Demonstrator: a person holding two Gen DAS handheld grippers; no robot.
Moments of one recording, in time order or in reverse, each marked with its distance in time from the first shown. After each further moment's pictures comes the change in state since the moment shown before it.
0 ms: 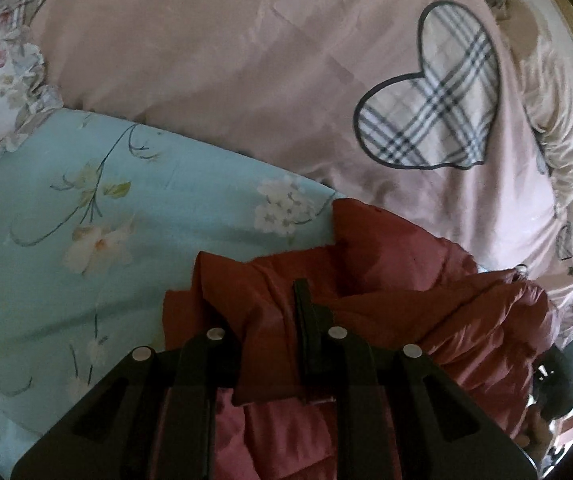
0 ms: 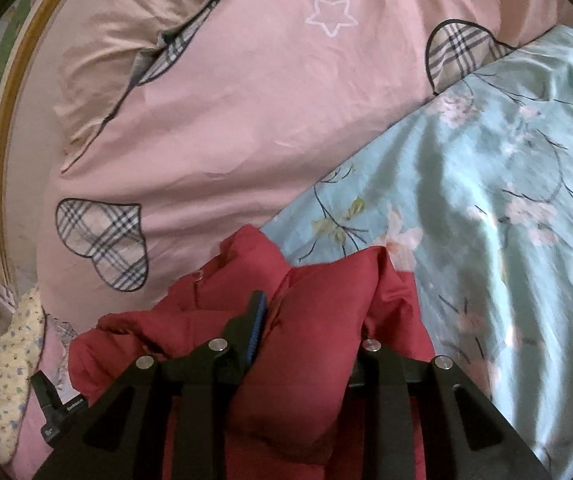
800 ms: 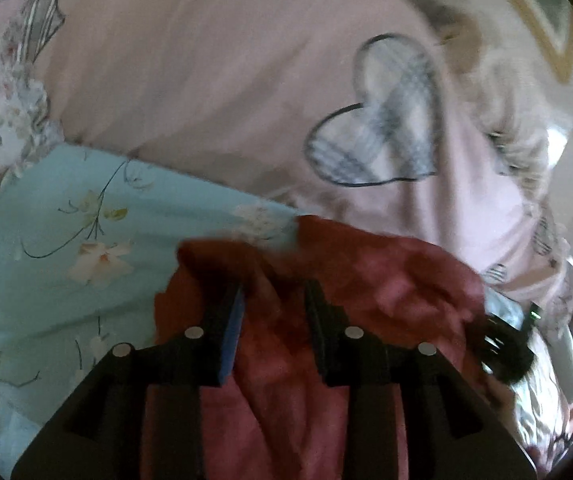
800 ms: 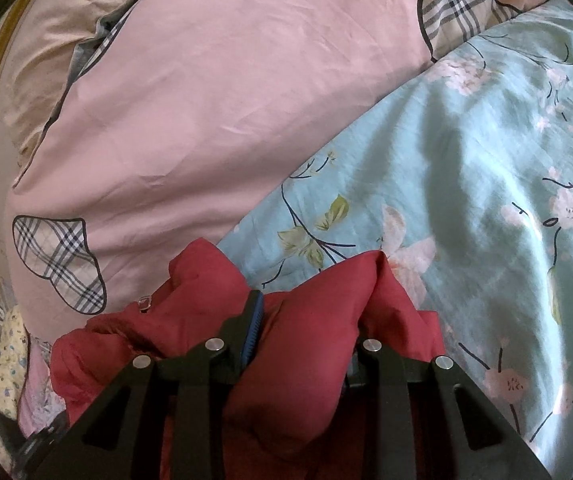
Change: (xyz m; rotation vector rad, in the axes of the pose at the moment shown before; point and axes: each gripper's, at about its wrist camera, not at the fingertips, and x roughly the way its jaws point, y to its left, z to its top) left arm -0.076 -0.019 -0.028 0.062 -0.136 -0.089; right arm 0.054 -0.022 0.009 0.056 0.001 -0.025
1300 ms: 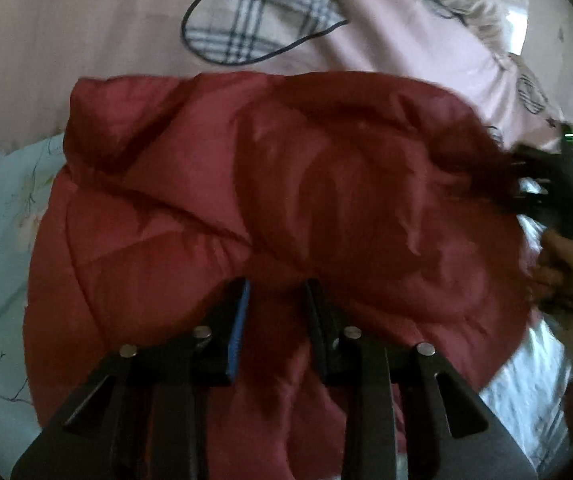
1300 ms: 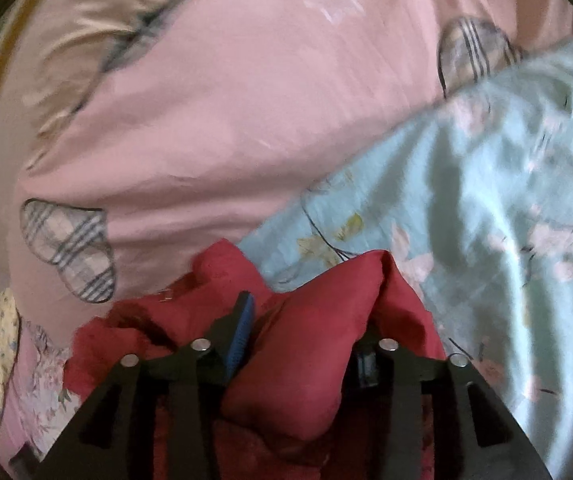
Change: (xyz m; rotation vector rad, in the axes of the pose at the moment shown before) left arm 0.065 -0.067 -0.083 0.298 0.189 0.059; right arm -0.050 0.047 -0.002 -0.157 -0.048 -0.038
